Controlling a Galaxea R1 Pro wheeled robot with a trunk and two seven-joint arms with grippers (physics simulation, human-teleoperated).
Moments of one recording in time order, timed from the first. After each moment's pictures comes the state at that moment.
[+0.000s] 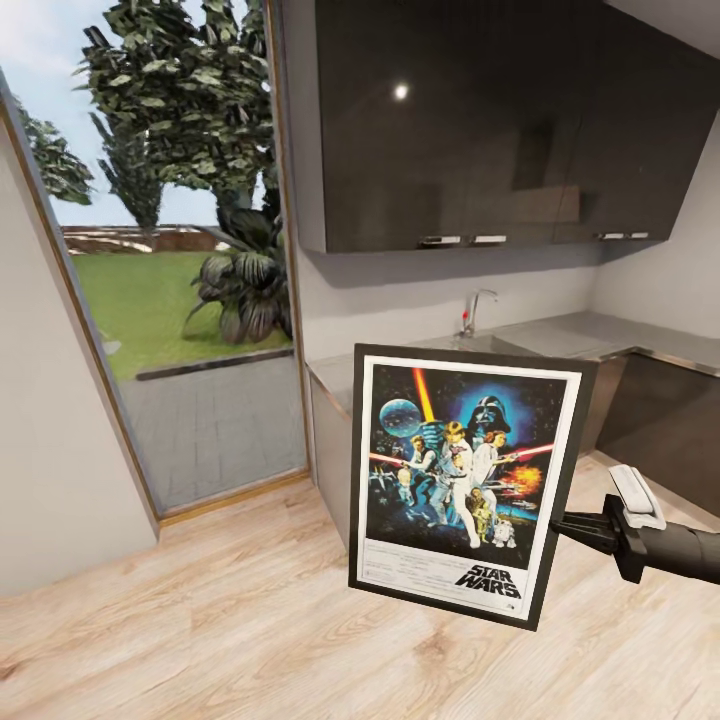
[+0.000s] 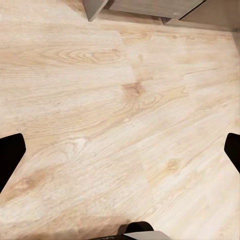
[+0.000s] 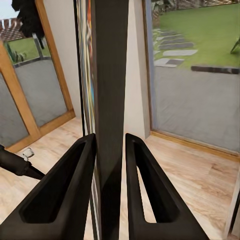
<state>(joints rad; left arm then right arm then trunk) -0.30 0.27 -1.56 -0.12 2.05 -0.27 -0.78 -0.34 -0.49 -0.32 -1.37 -0.26 0.36 1.55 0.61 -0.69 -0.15</state>
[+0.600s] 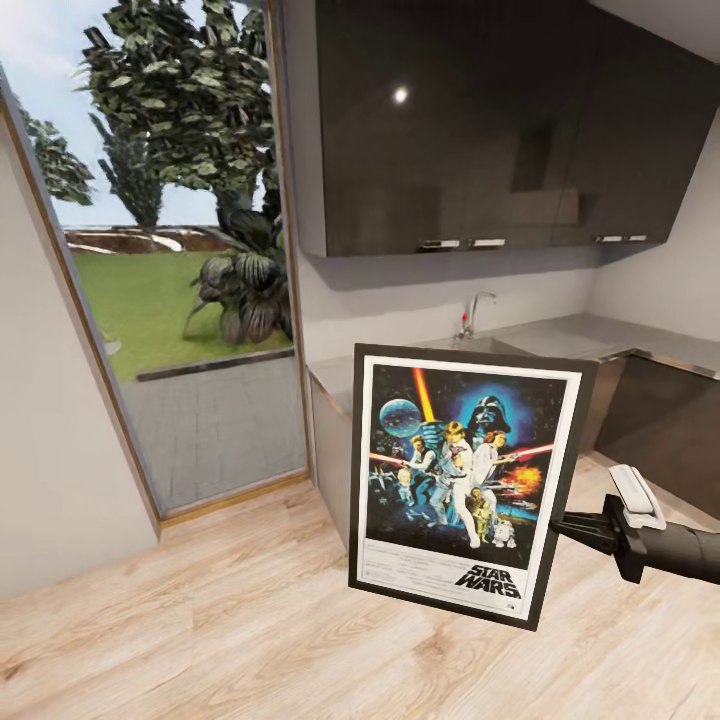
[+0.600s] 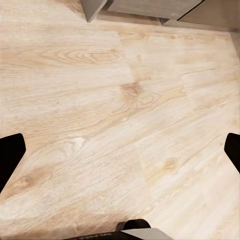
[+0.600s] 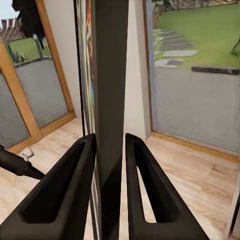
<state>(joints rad) -0.30 0.27 -1.56 -0.12 2.05 -0.27 -0.78 -0.34 -0.49 -0.33 -1.37 -0.26 0.36 1.55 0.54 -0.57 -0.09</state>
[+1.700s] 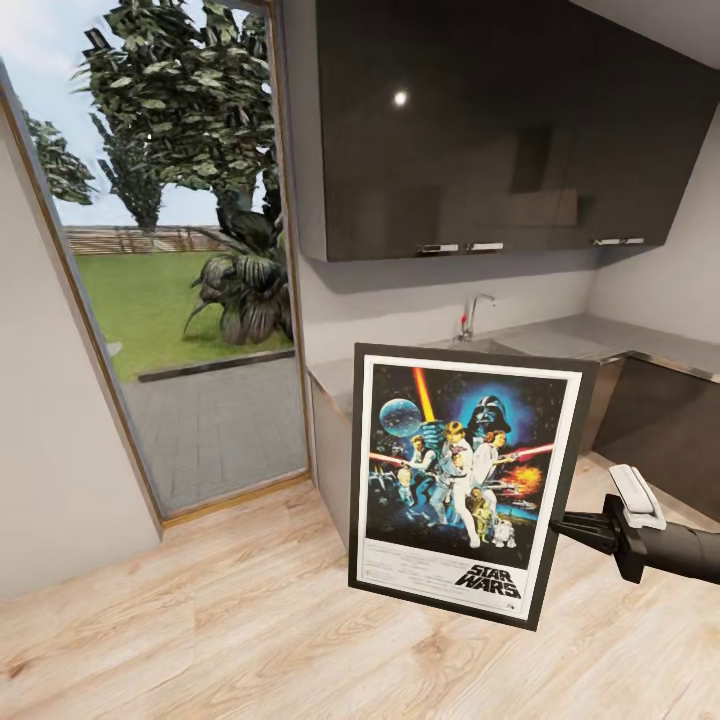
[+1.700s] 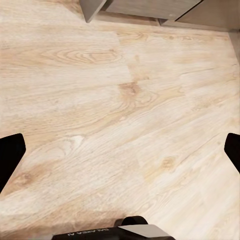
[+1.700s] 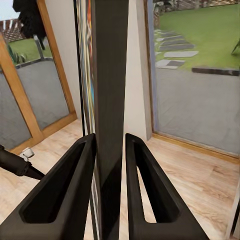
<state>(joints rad) -0.30 0.27 -1.56 -0.12 2.05 -0.27 -0.78 -0.34 -0.49 -0.33 -1.37 -0.27 0.36 1.55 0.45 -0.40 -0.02</state>
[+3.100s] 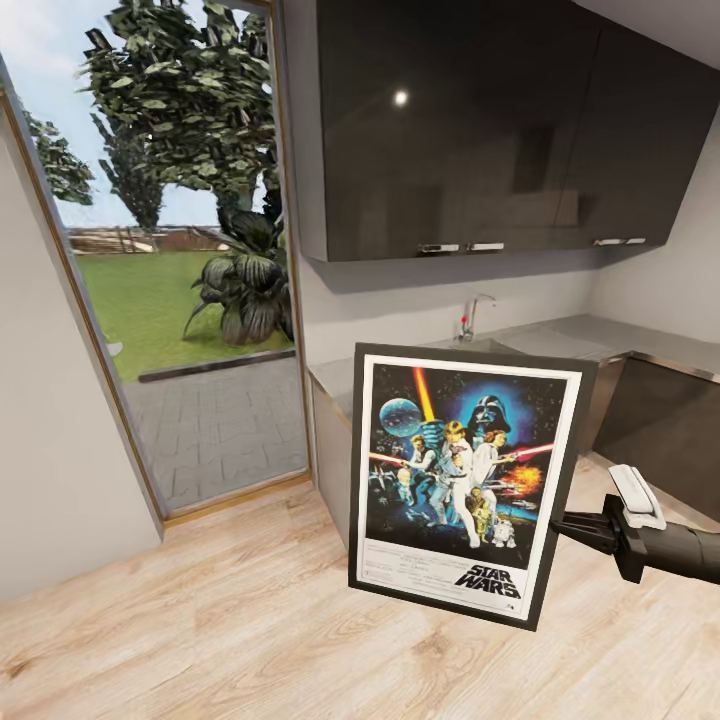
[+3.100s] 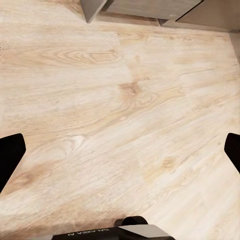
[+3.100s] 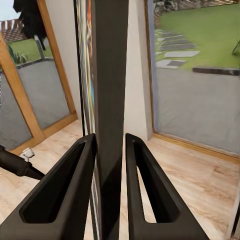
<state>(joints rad) -0.30 0.27 -1.56 -0.12 2.05 -0.27 -0.78 -0.34 -0.49 -0.33 -1.37 -0.27 0.36 1.55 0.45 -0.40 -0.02</state>
